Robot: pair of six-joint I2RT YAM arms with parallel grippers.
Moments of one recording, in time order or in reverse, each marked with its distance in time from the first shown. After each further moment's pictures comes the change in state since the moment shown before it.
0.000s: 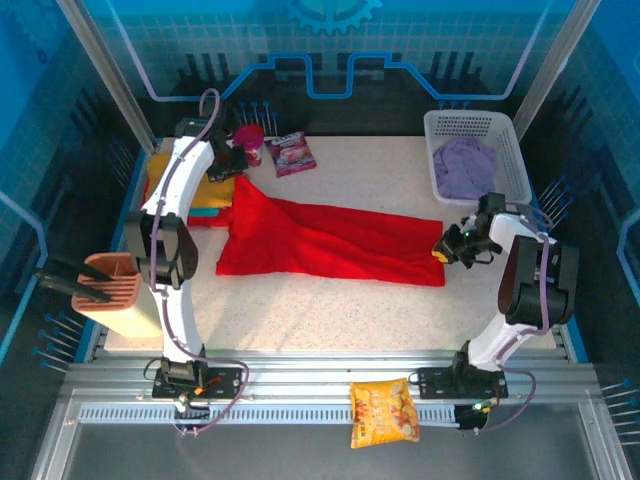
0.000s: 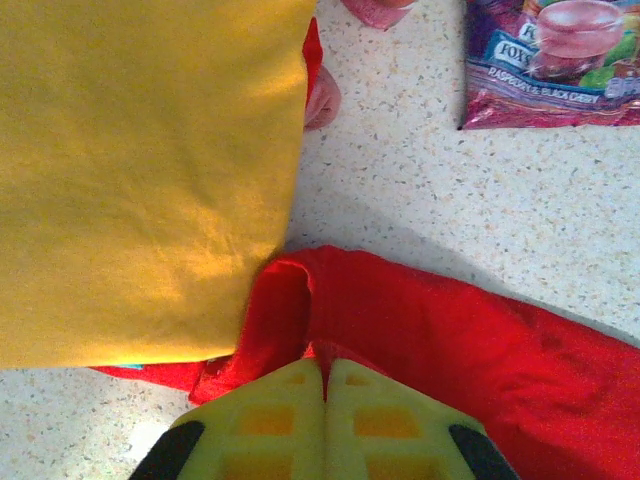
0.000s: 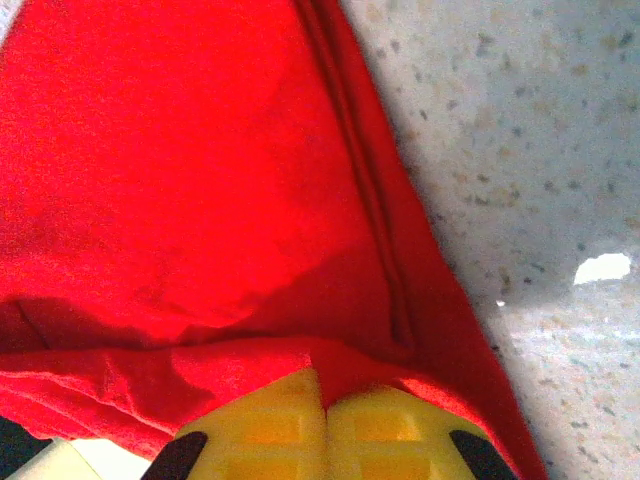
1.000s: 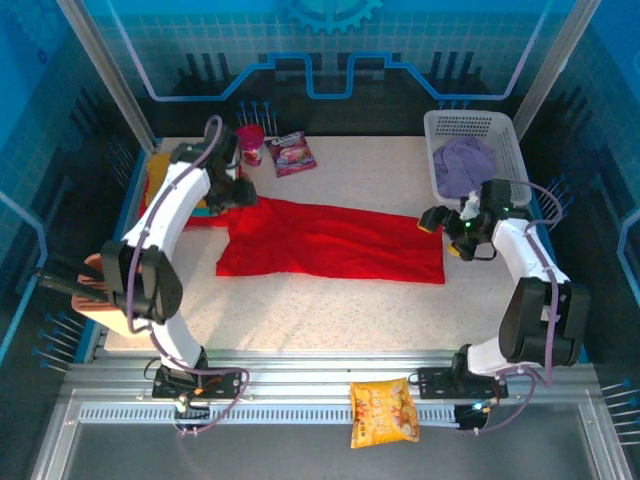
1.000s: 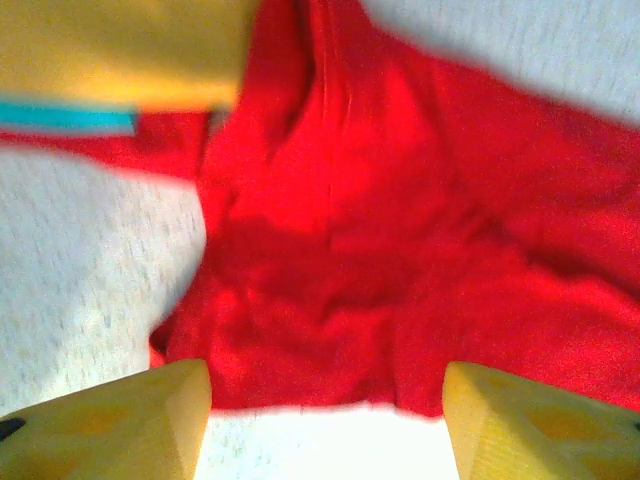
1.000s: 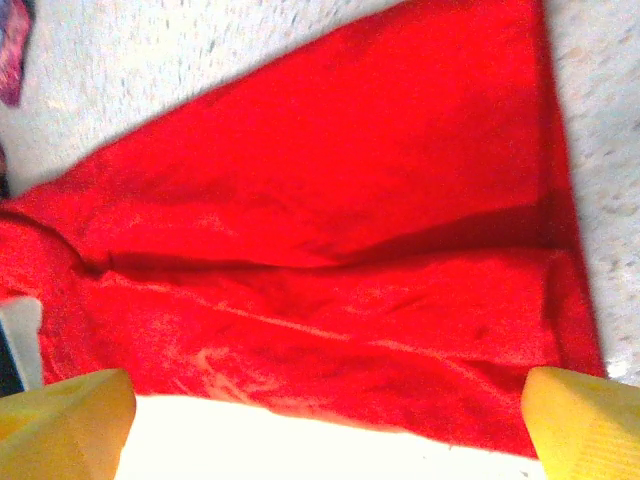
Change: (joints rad) left arm -0.077 -0.349 -0.449 -0.027 0.055 0.003; right arm 0.095 -0.262 0.011 -0.041 0.024 -0.058
